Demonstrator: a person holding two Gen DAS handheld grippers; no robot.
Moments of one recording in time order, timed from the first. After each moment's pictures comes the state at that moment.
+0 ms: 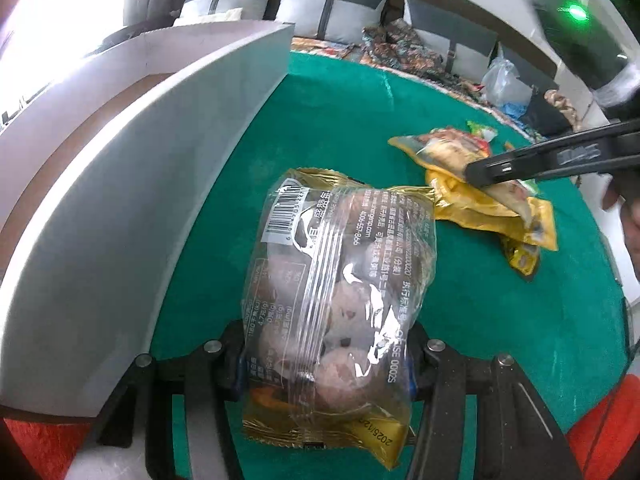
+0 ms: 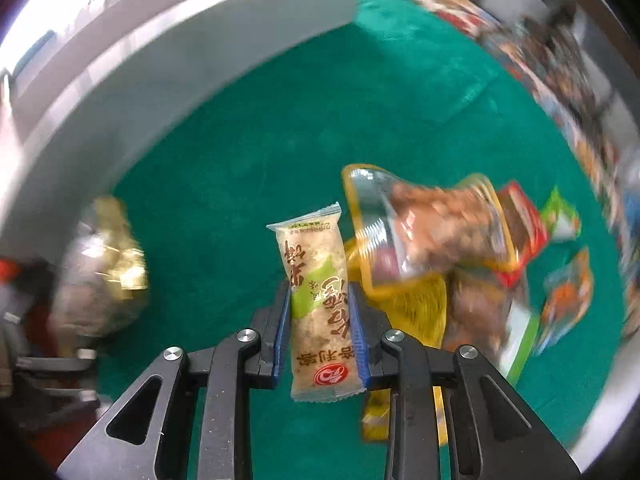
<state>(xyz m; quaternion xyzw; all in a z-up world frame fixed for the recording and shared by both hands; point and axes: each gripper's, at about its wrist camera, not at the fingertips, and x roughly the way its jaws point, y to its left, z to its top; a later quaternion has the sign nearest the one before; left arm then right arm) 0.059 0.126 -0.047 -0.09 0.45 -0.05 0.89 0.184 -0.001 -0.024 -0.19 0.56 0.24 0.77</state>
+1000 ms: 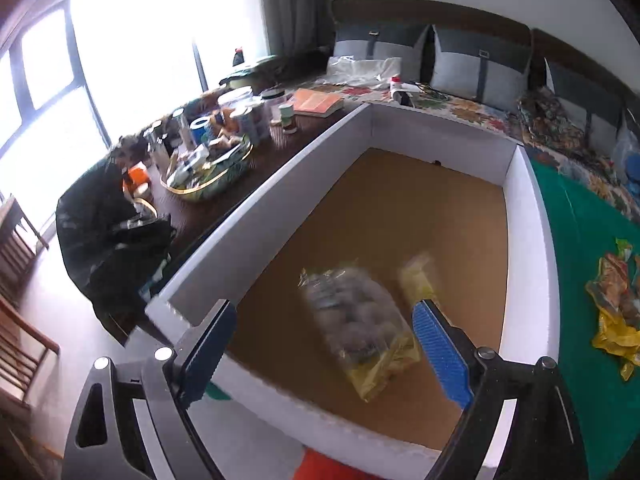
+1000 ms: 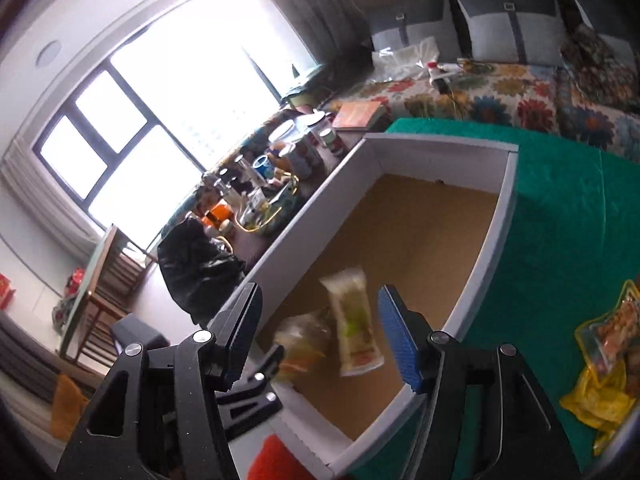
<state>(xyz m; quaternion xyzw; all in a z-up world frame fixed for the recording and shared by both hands) 0.058 0.350 0.052 -0.06 0.40 0.20 0.89 0.147 0.160 0.117 0.09 0.42 0.39 0.82</state>
